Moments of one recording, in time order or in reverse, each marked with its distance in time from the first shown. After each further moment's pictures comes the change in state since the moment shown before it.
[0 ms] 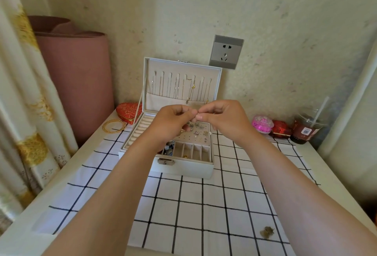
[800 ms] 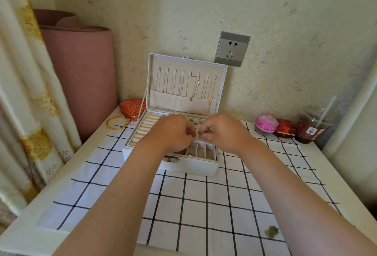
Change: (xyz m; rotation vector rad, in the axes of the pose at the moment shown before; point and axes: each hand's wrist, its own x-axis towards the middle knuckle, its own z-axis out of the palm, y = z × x) left_hand 0.000 -0.022 -0.007 0.969 -0.126 0.215; right_hand -0.002 0.029 0.013 -0.780 -0.244 -0.083
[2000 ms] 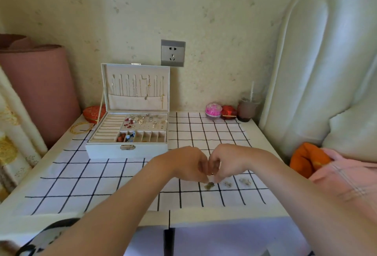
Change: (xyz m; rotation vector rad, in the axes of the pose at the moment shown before) left_hand -0.062 0.157 0.054 -0.031 -0.559 0.255; right_hand -0.174 0.034 -0.058 0.036 -0.591 0.334
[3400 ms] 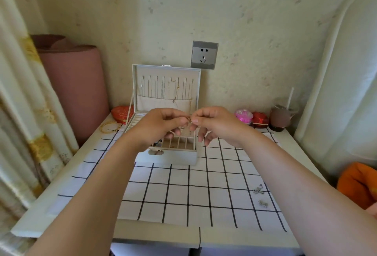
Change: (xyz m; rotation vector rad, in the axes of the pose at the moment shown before) left_hand -0.059 -0.102 -0.083 -0.881 0.550 -0.040; right_hand 0.072 -0.087 -0.053 0.904 0.308 -0.363
